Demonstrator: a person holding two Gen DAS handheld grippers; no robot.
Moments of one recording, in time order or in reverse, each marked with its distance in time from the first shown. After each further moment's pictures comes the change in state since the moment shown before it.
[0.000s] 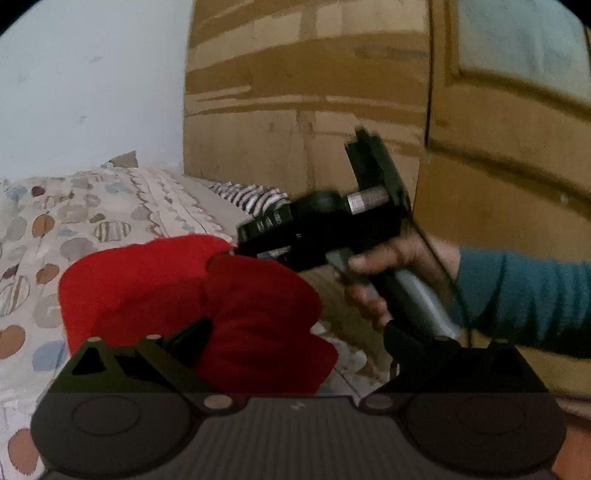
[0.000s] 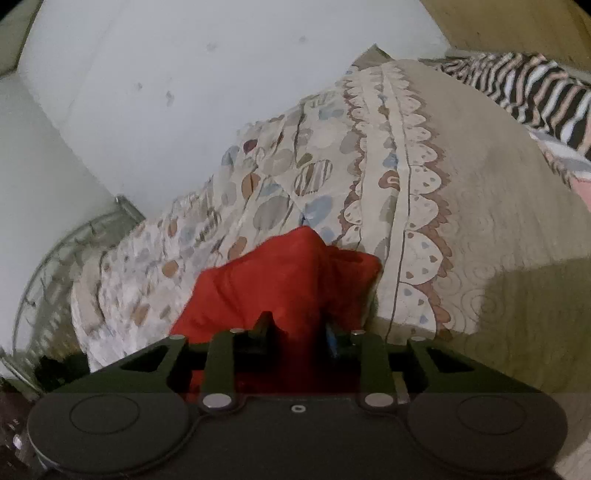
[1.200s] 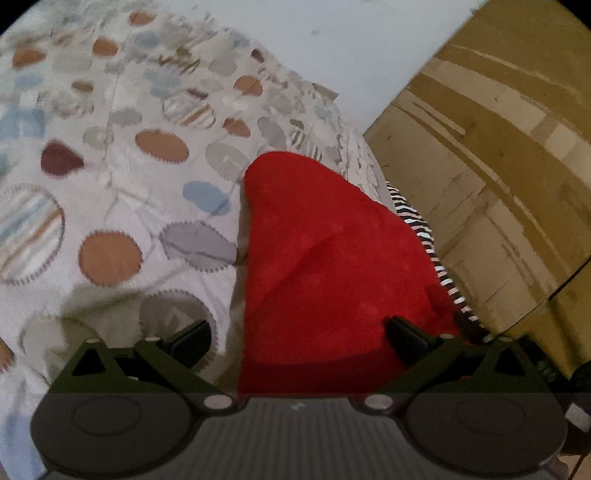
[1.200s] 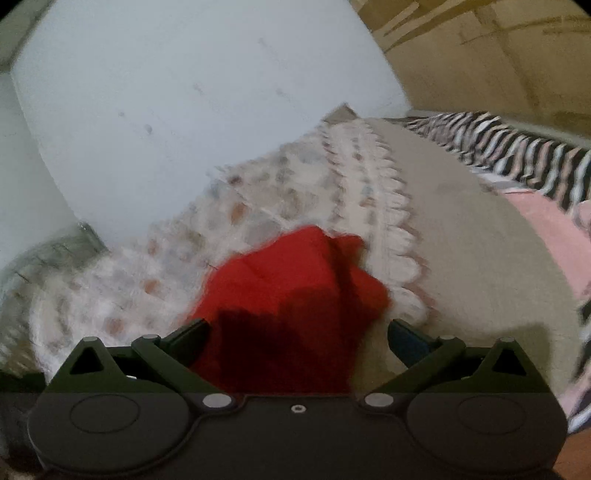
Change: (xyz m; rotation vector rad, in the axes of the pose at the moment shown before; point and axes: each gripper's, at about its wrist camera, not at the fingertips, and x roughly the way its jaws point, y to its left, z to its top) left arm -0.032 0.119 -0.046 -0.745 0.035 0.232; right arm -0.065 0.071 -0.085 -0.049 -0.199 -0.224
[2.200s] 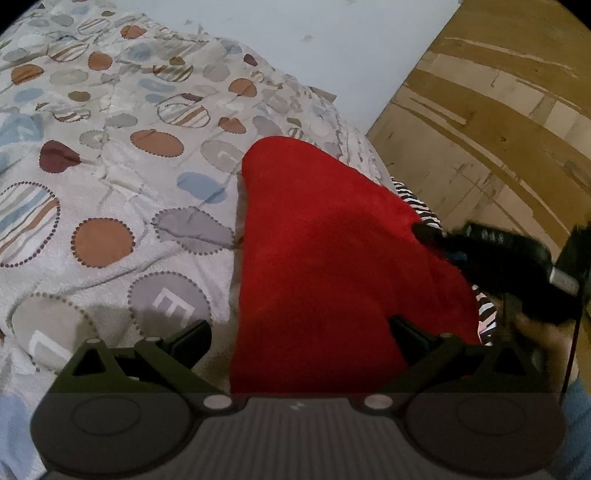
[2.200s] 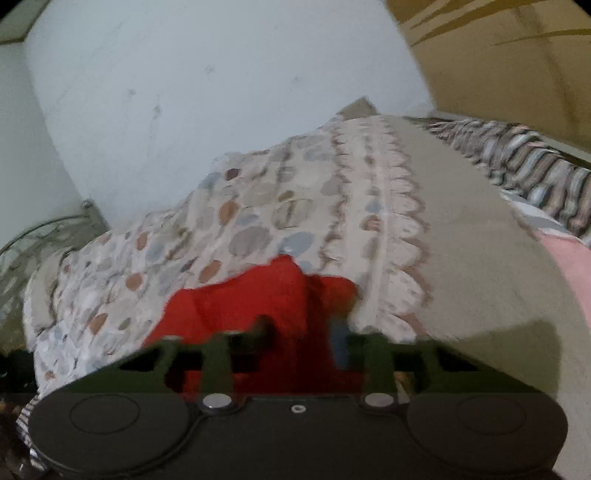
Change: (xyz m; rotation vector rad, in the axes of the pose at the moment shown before) left arm 0.009 -0.012 -0.024 0.041 -0.026 0.040; right arm 0.079 -0.027 0.059 -0.075 0.041 0.090
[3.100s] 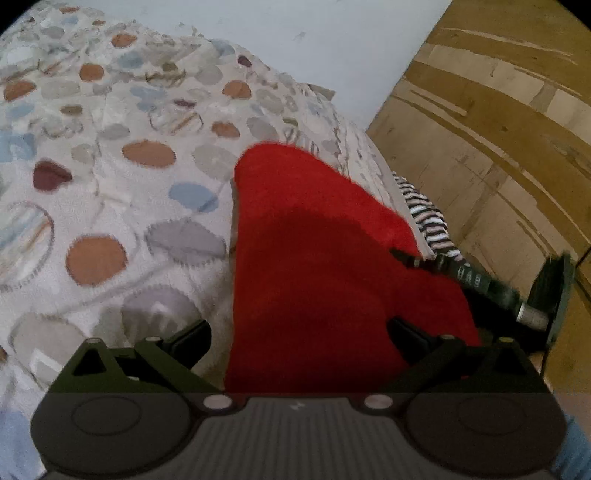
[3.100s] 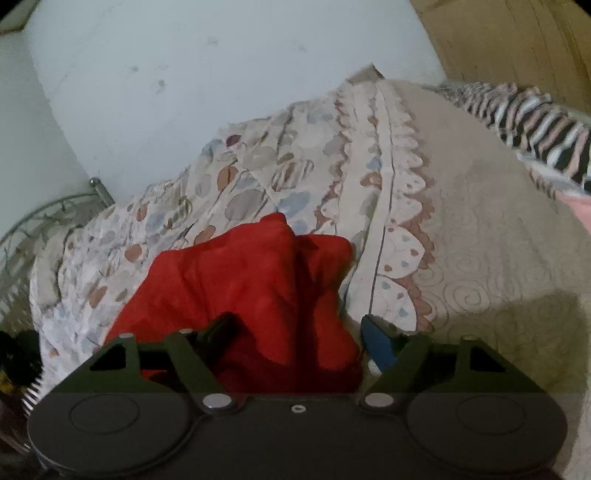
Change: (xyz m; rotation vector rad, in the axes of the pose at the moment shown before) left arm -0.002 -0.015 0.015 0.037 0.006 0.036; right arm 0.023 -0.022 -0.023 -0.009 0.081 0.021
